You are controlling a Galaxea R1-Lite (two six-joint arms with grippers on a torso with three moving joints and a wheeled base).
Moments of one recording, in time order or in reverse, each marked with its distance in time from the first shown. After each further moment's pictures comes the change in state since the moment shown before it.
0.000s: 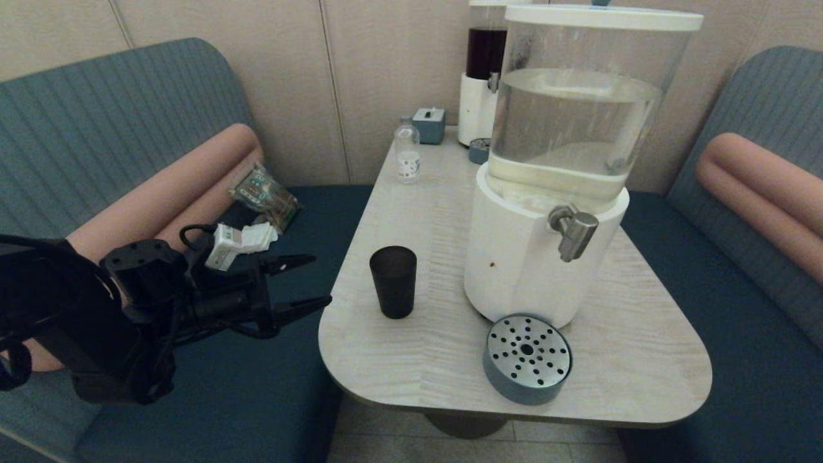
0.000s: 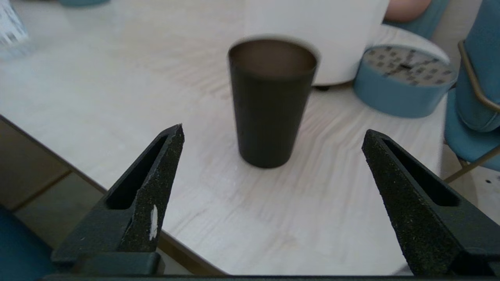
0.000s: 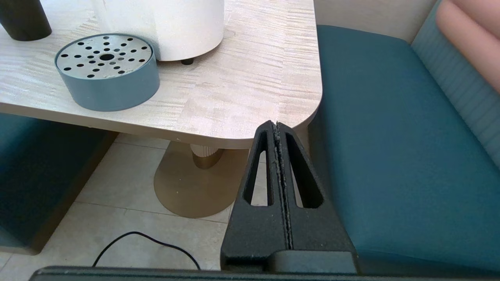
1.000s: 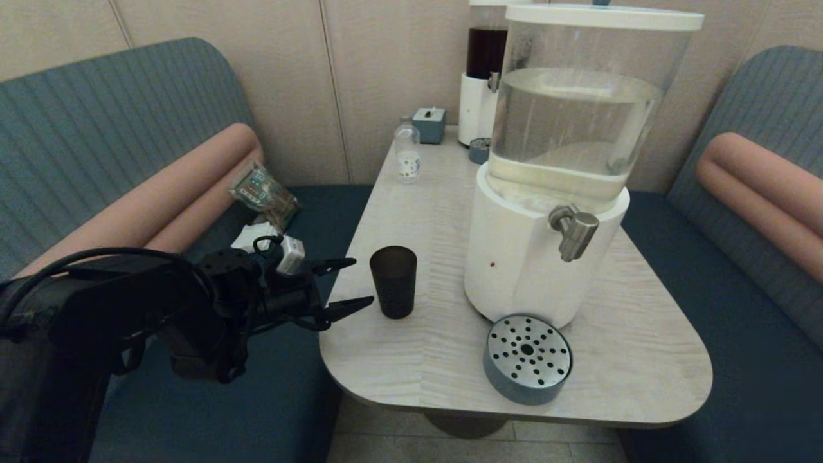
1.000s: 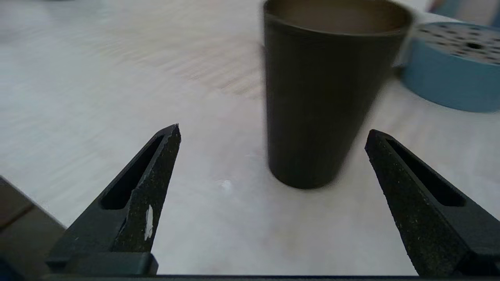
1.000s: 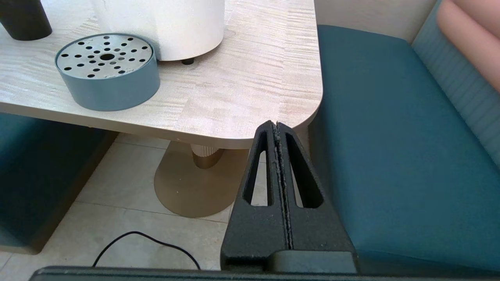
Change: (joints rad) left arm -0.127 0.265 -0.289 0.000 0.096 0.007; right arm 0.000 0.000 0.000 0.000 0.001 0.000
